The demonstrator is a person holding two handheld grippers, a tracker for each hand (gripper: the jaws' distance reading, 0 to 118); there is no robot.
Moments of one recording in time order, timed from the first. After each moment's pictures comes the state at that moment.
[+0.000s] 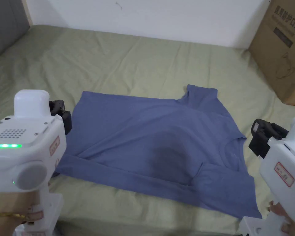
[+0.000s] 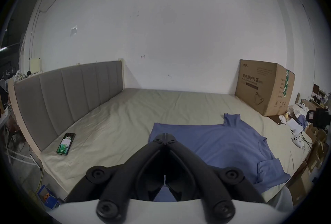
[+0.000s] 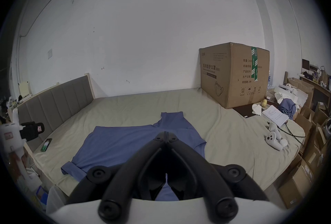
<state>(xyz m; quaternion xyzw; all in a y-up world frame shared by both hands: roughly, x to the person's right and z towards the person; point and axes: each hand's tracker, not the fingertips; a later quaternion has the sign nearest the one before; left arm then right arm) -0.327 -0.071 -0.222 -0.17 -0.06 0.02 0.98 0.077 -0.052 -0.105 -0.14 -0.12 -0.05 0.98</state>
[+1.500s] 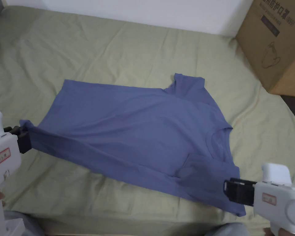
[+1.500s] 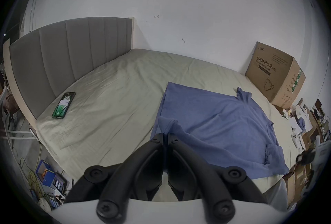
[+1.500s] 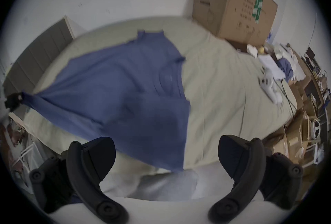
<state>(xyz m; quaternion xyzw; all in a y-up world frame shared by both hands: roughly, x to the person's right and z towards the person) -0.369 -0.119 -0.234 -0.31 -0.04 0.07 0.95 0.147 -0.163 -0.091 -0.48 -0.15 -0.06 0.86</state>
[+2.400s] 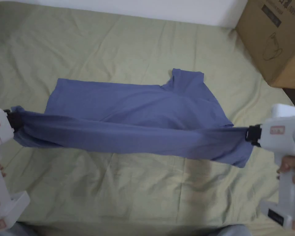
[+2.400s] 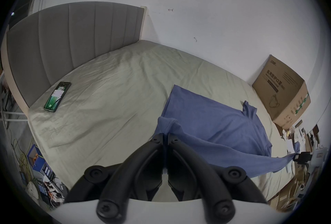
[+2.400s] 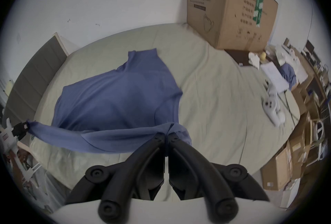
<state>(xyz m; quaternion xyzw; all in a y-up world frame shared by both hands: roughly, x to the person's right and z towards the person) -0.369 -0.120 -0.318 -0.34 -0.01 0.15 0.93 0.189 -0.092 -0.222 -0.42 -0.16 -0.08 0.89</state>
